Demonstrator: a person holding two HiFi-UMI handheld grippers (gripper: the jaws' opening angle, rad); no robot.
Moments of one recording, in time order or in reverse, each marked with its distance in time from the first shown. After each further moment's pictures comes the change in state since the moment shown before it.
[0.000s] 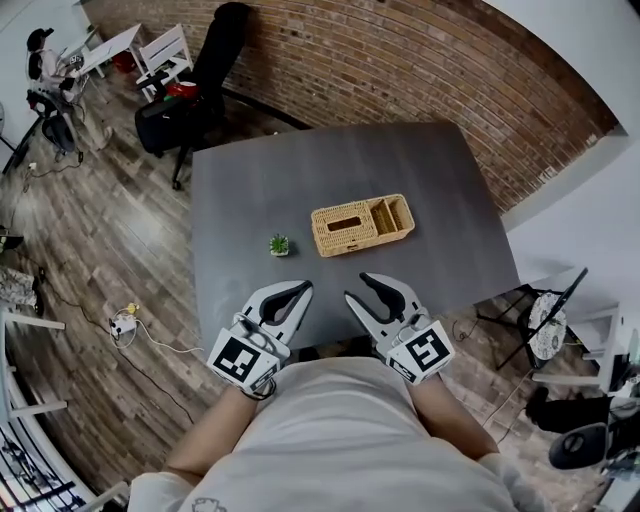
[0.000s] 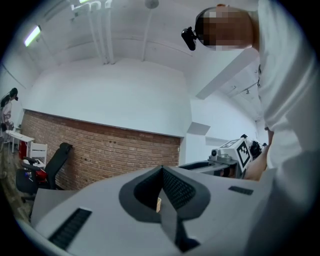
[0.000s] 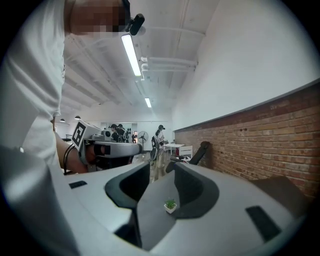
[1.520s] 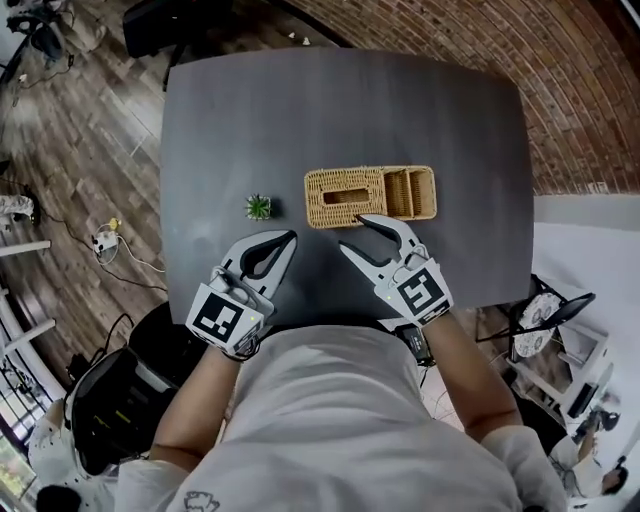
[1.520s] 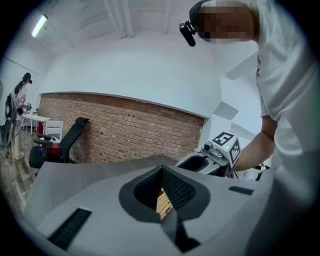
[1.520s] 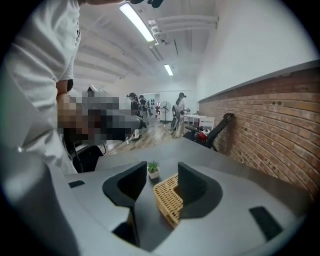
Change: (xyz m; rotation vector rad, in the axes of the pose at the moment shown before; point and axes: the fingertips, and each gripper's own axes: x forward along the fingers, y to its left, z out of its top) left arm 0.098 0.117 -0.104 -0.144 0.223 0.169; right arm 0.104 -0.125 -0.143 -0.077 0.369 0.329
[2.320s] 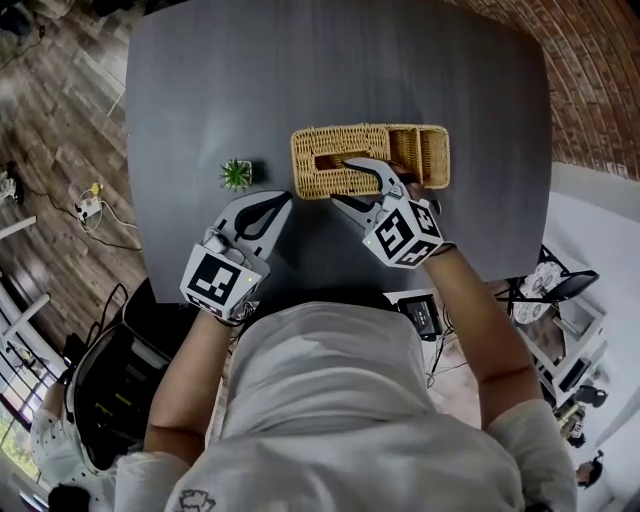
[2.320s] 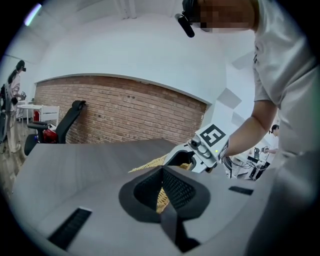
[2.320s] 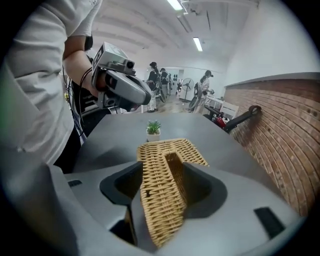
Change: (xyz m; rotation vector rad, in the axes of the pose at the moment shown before) left arm 0.048 0.028 -0.085 -0.021 0.151 -0.030; right arm 0.070 -0.028 -0.113 -0.257 0.305 0.154
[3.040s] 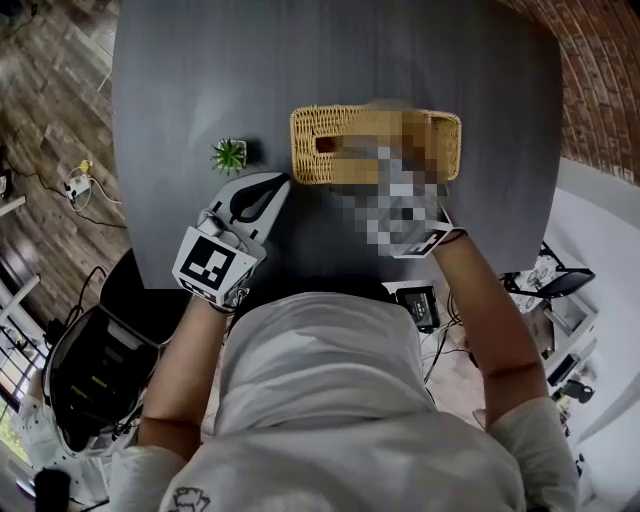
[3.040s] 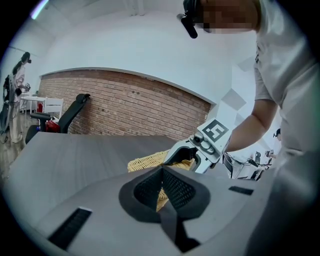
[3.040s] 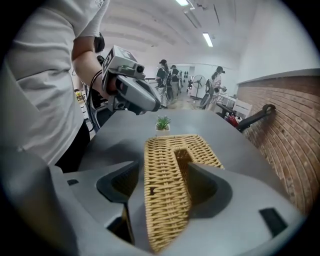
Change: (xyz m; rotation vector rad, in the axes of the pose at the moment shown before) left arm 0.009 0.009 -0.031 -0.056 0.010 0.015; right arm 0.012 0.017 -0.009 -0.061 0.026 0.125
